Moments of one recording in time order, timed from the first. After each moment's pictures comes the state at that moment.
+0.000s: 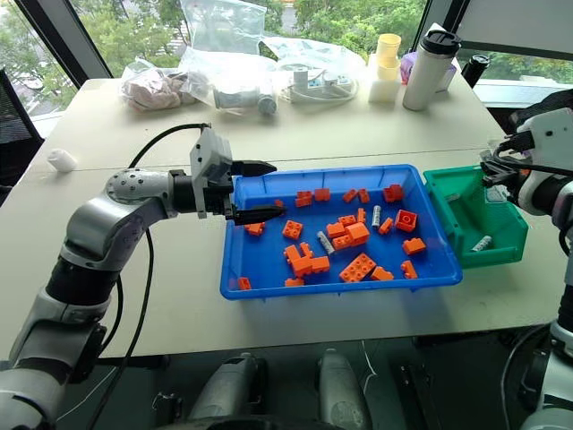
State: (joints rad) left arm -0.70 0.55 -0.18 -0.14 -0.48 0.56 -0.93; right arm -0.43 -0.90 -0.47 -0.13 0.18 1.03 0.67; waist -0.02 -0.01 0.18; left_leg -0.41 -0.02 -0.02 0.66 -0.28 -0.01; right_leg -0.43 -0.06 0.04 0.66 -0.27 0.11
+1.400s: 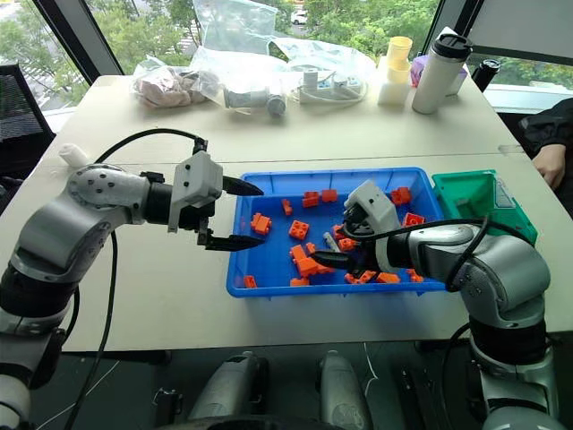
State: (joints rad) left arm -0.67 0.77 -0.21 -0.38 -0.43 0.66 -1.07; right arm -0.46 -0.65 -0.10 -0.58 0.70 1.50 0.62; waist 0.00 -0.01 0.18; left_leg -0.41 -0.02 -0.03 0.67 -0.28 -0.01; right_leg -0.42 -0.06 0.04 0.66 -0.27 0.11
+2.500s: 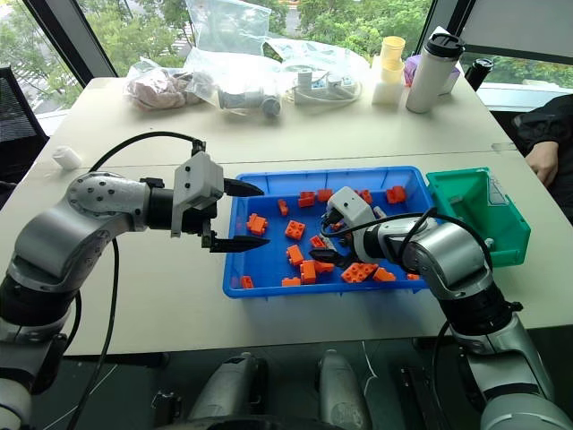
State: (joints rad) left arm -0.64 0.75 -0.18 -0.44 -0.47 0.73 -0.99; right arm -0.55 -0.68 0.22 -0.31 0.50 1.26 0.56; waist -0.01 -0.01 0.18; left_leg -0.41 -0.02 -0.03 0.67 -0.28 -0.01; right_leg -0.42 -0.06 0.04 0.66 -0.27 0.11
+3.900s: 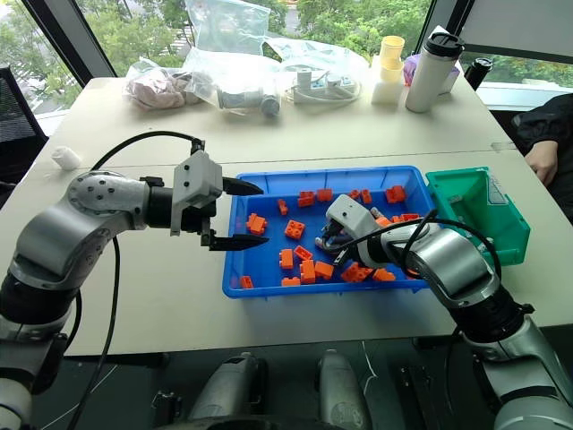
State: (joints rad) left arm -0.63 0.79 -0.18 -0.41 -0.47 0.71 -1.03; right arm -0.59 -0.81 0.23 -0.37 0.42 1.22 0.66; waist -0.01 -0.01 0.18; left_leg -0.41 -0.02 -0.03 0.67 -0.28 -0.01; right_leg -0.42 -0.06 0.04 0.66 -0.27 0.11
